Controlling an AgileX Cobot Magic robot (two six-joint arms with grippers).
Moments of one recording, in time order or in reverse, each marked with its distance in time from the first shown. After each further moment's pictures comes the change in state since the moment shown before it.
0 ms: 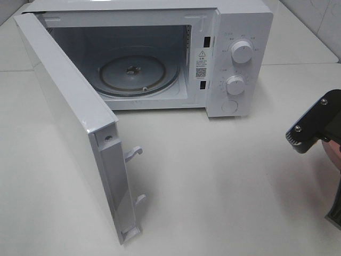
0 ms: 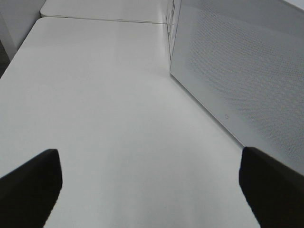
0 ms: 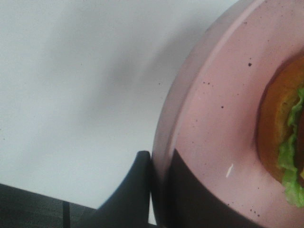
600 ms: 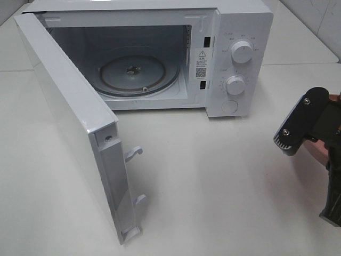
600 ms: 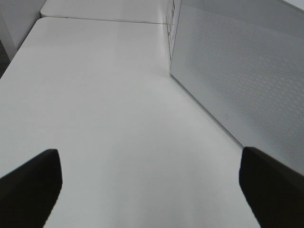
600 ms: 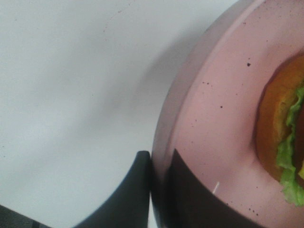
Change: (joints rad) left arm 0.000 0.000 0.000 0.000 0.000 0.000; right arm 0.000 0.000 0.003 -0.031 -0.112 -0.133
